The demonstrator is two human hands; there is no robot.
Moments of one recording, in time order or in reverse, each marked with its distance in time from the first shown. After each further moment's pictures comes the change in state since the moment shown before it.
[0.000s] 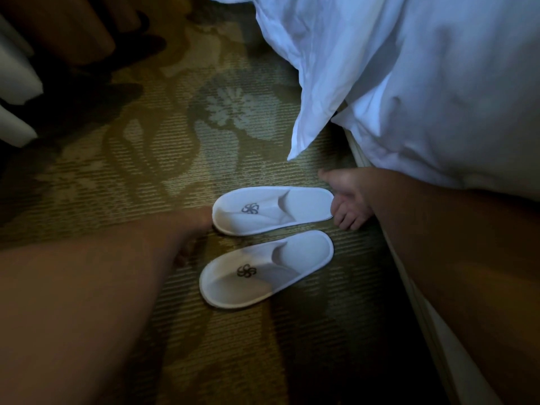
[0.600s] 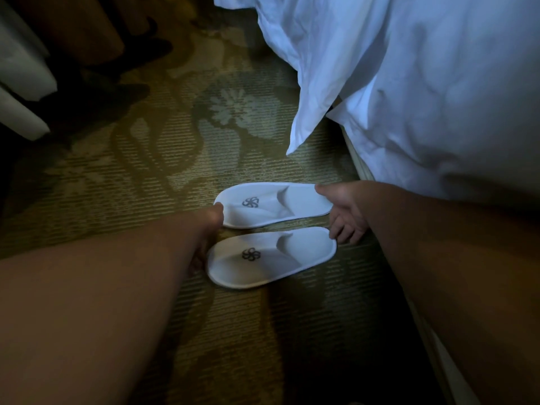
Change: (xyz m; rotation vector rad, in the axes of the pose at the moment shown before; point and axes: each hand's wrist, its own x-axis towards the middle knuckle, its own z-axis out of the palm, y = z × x) left_hand 0.001 -0.012 0.026 -0.164 0.027 -0.195; right_hand -0.003 0.026 0.025 0.038 -0.011 0.020
